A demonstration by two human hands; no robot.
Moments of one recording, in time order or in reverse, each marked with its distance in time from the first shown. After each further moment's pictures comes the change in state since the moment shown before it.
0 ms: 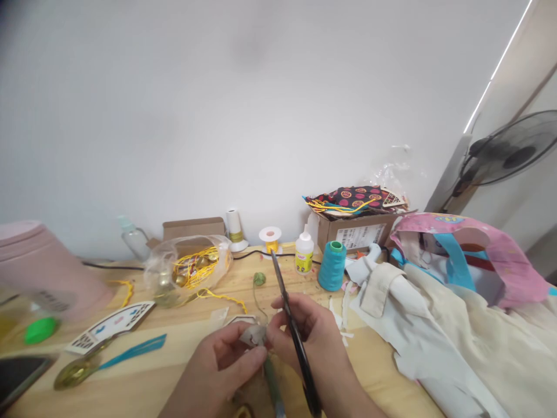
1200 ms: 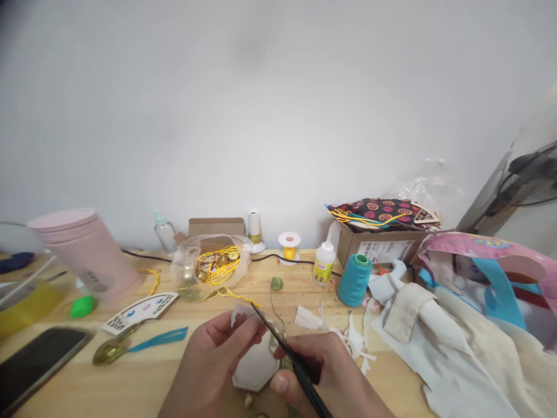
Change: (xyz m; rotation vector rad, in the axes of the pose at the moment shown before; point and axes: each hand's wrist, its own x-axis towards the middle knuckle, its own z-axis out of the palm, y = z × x) left_hand 0.001 0.014 -0.010 -0.180 0.309 -0.049; right_hand -0.004 0.016 -0.008 -0.333 -0.404 -0.082
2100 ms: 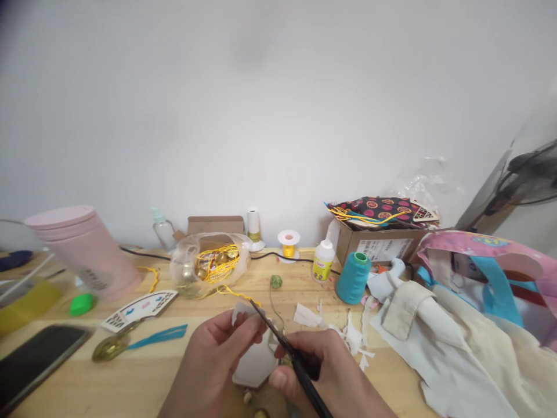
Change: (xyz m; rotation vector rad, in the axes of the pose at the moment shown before) left_hand -0.002 0.004 0.005 0.030 0.049 -0.011; right_hand 0.000 -0.010 -0.001 -0.049 -0.027 0.005
